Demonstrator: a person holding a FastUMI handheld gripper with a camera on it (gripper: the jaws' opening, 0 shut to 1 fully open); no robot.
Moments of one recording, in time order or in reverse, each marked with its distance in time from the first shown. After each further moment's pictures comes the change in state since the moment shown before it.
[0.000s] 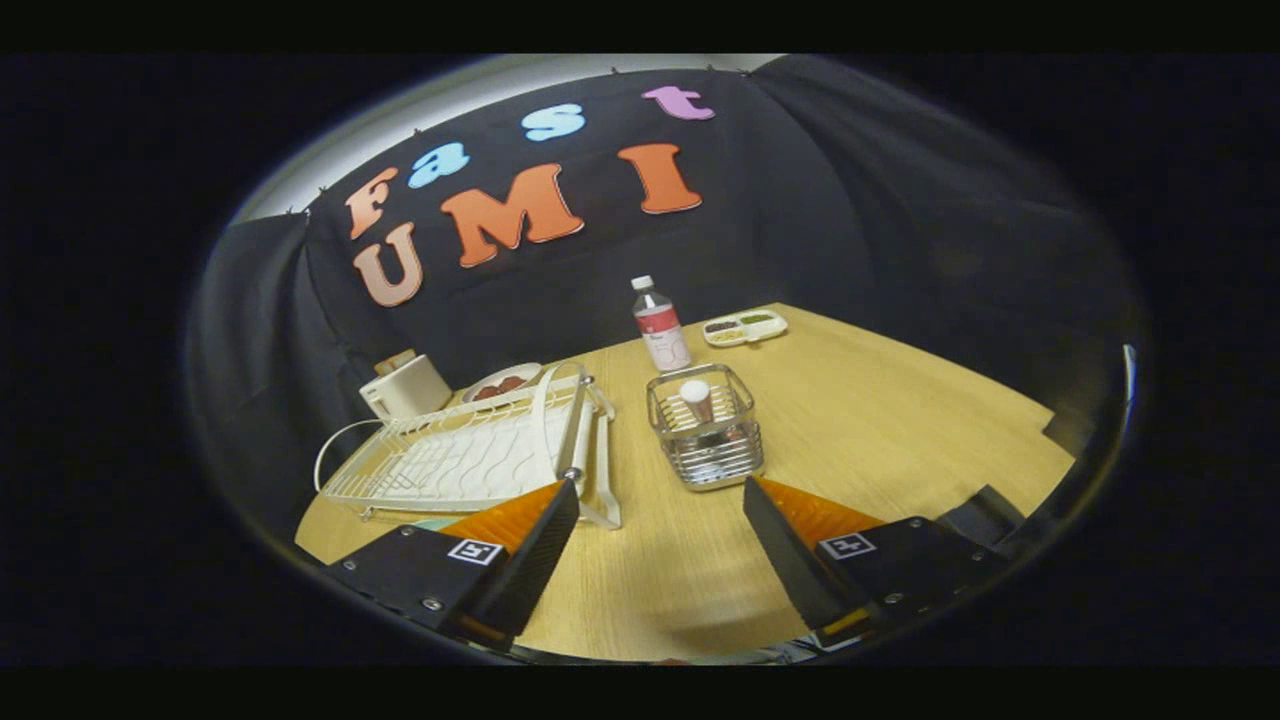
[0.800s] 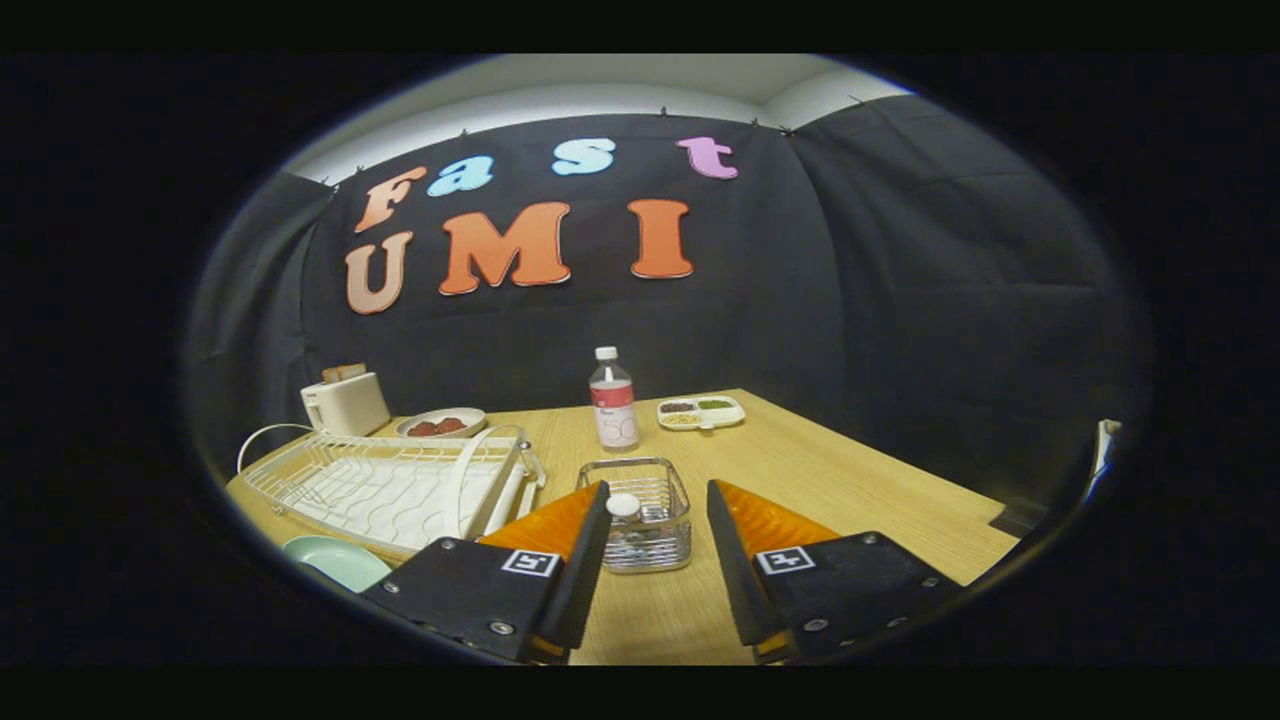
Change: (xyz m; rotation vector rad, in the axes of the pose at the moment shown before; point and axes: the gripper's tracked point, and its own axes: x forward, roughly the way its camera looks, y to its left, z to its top) arm 0.030 -0.023 0.053 -0.161 -0.214 -0.098
